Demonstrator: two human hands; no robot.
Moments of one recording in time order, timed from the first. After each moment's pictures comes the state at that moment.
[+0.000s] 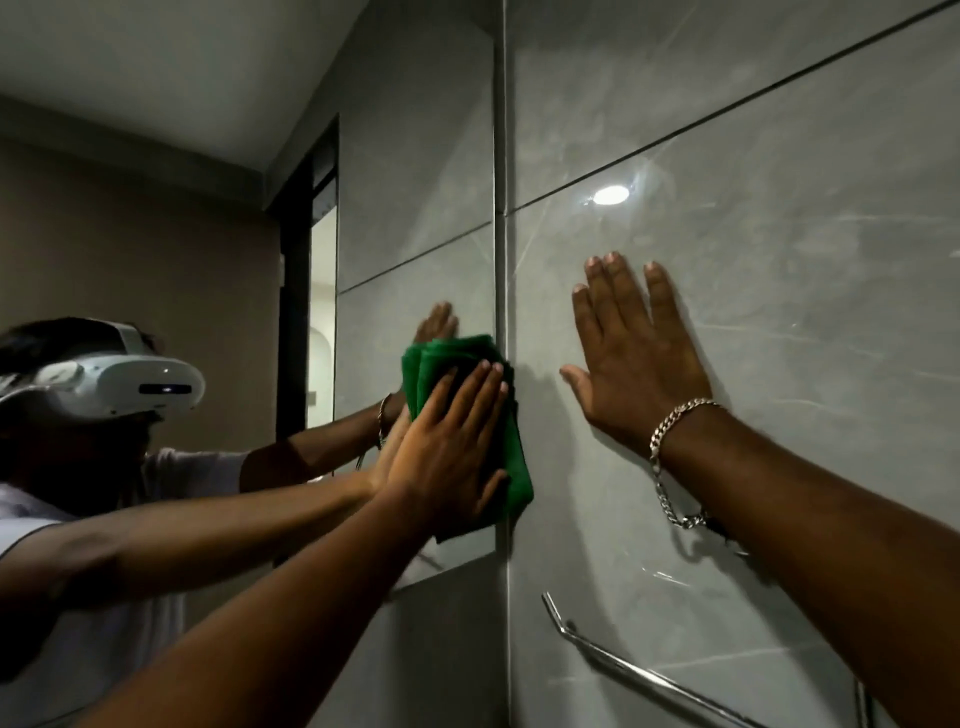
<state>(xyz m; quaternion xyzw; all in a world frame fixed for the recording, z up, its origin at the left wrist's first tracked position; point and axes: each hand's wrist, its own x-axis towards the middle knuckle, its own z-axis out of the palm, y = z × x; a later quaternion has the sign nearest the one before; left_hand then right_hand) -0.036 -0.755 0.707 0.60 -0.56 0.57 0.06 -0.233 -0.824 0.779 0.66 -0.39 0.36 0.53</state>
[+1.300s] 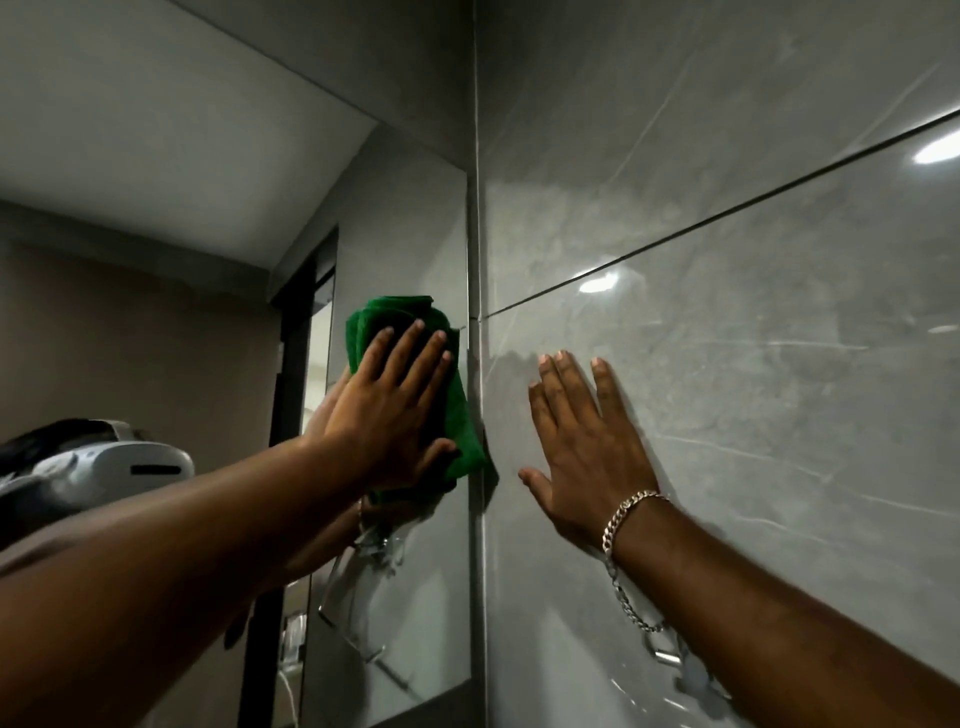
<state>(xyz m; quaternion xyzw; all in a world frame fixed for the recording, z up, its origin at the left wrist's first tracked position) -0.033 -0.724 0.845 0.64 -0.48 0.60 0.01 -0.227 -0.827 0.794 0.68 -0.37 0.37 0.52</state>
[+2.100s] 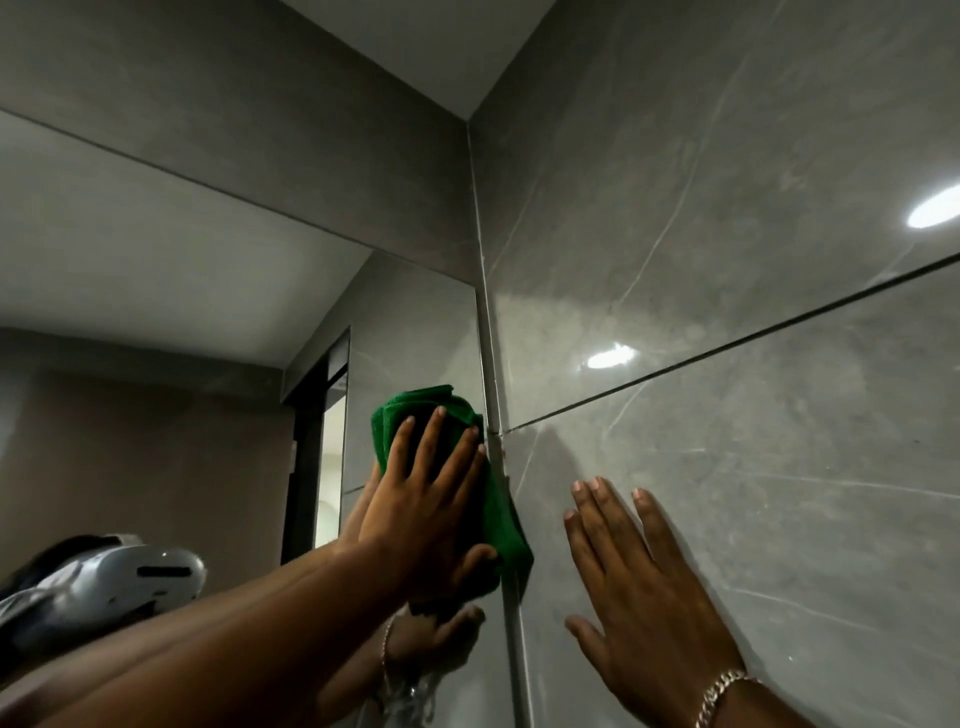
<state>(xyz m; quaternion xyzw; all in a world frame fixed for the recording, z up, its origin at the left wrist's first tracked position) -0.027 -0.737 0.888 0.62 -0.50 0.60 0.00 -0.227 -0.830 0.797 0.72 -0.33 0.36 0.50</state>
